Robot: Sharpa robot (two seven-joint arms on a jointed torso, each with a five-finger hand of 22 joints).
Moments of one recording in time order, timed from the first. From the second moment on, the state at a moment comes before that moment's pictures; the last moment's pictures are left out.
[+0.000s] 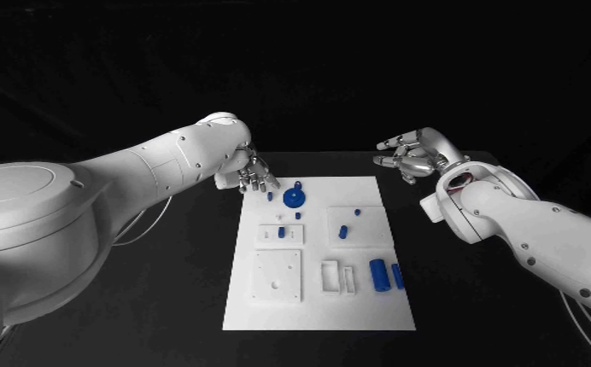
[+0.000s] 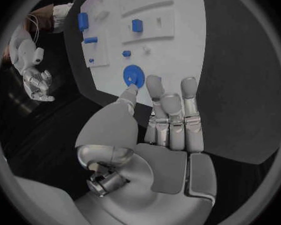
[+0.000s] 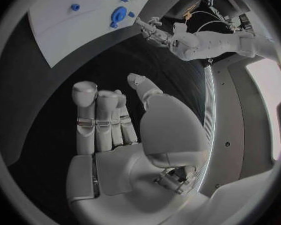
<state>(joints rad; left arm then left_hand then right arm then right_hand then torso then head) 1.40 -0.37 -0.16 0.66 -0.87 0.35 -0.53 1.03 0.00 0.06 0.02 0.18 1.08 0.06 0.07 0.25 1.46 -0.04 0.58 0.50 1.33 -0.10 1.19 0.63 0.04 1.24 -0.12 0.52 1.31 1.02 -0.70 0.34 1.37 -1.16 -0.42 -0.13 1.26 -0.13 0.21 -0.10 0.52 1.04 0.11 0.06 0.06 1.09 0.01 1.04 0.95 1.43 -0.06 0.92 0.96 0.08 1.47 -0.09 0.67 1.31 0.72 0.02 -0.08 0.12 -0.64</state>
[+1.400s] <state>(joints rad) 1.36 -0.34 -0.16 0.58 -0.87 0.37 -0.50 1.07 0.10 0.08 -0.04 0.19 1.09 0.05 0.07 0.26 1.46 -0.04 0.59 0.50 1.32 -0.10 1.20 0.62 0.04 1.24 -0.12 0.52 1.31 1.03 -0.70 0.34 1.39 -1.17 -0.42 -0.13 1.26 -0.13 0.21 -0.09 0.52 1.04 0.11 0.06 0.06 1.09 0.01 1.04 0.95 1.43 -0.06 0.92 0.96 0.08 1.47 -0.09 0.67 1.31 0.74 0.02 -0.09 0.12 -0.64</state>
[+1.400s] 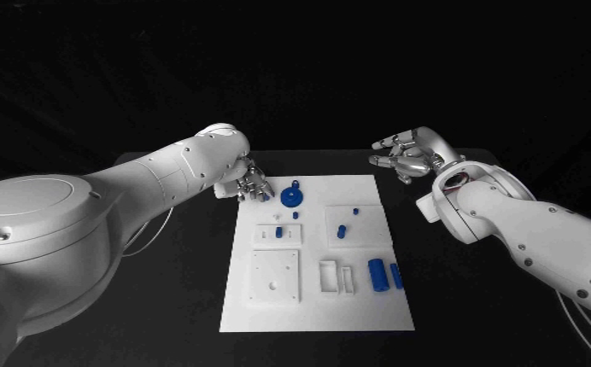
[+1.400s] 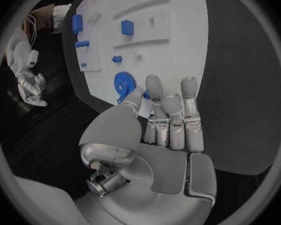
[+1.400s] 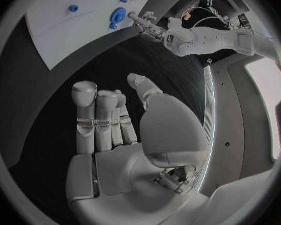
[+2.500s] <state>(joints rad) 1.36 -0.33 -0.16 0.58 -0.86 0.33 -0.48 1.12 0.10 0.08 -0.07 0.26 1.11 0.04 0.08 0.30 1.46 -0.04 0.59 0.50 1.32 -0.10 1.20 0.61 0.04 1.24 -0.12 0.52 1.31 1.03 -0.69 0.34 1.38 -1.17 -0.42 -0.13 1.26 -0.13 0.21 -0.09 0.52 1.04 0.11 0.06 0.06 1.09 0.01 1.04 0.95 1.43 -0.06 0.92 0.96 0.08 1.47 -0.09 0.67 1.31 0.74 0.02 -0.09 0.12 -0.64</state>
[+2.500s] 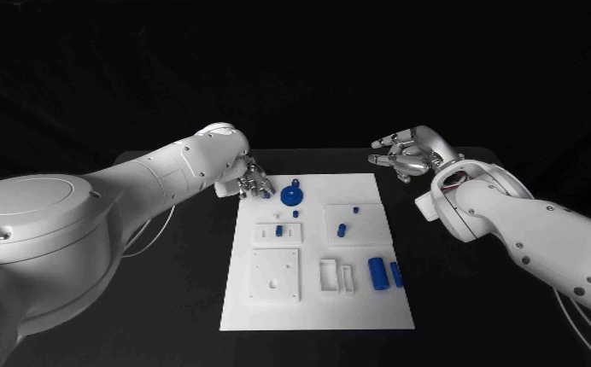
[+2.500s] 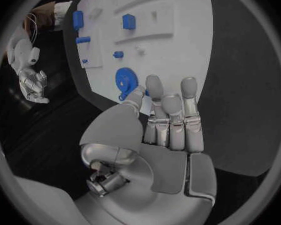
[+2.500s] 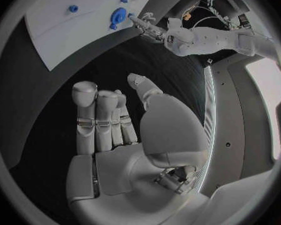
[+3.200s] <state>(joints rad) 1.35 -0.33 -0.16 0.57 -0.85 0.31 -0.46 1.12 0.12 0.19 -0.20 0.42 1.08 0.03 0.16 0.54 1.47 -0.05 0.59 0.50 1.33 -0.11 1.24 0.66 0.04 1.24 -0.13 0.54 1.31 1.03 -0.69 0.34 1.38 -1.17 -0.42 -0.14 1.26 -0.13 0.21 -0.09 0.53 1.04 0.11 0.06 0.06 1.09 0.01 1.04 0.95 1.43 -0.06 0.92 0.96 0.08 1.47 -0.09 0.66 1.31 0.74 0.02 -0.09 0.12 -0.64</state>
